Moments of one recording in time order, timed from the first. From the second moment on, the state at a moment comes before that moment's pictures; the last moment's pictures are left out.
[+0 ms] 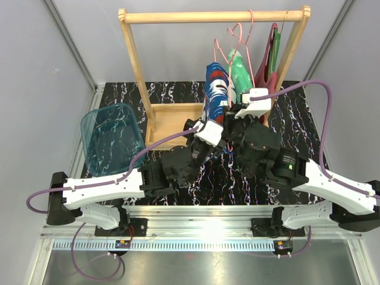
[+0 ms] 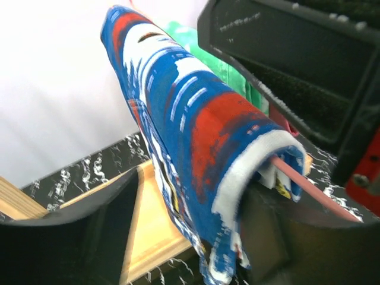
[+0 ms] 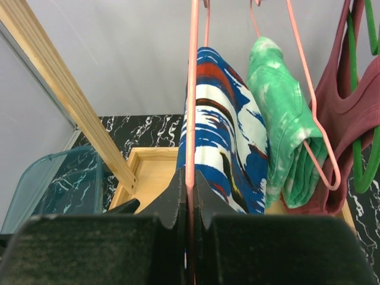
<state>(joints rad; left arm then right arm) -1.34 1.30 1.19 0.22 -0.87 0.28 1.30 1.17 1.50 -0.27 1.15 0.14</state>
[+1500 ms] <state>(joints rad) -1.32 1.05 1.13 0.43 -1.14 0.57 1.21 1.36 1.28 -0.42 0.78 0.53</state>
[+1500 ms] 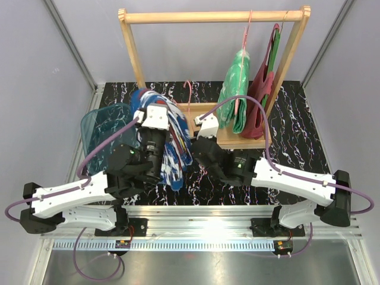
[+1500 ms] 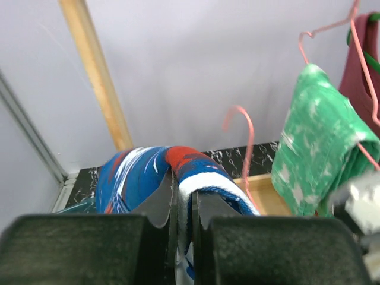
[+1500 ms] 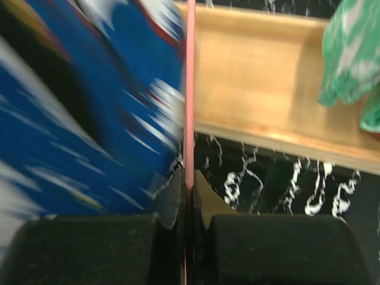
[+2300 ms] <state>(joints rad) -0.98 0.86 1.16 0.46 -1.32 0.72 1.20 1.05 1.02 -0.47 0.78 0.62</state>
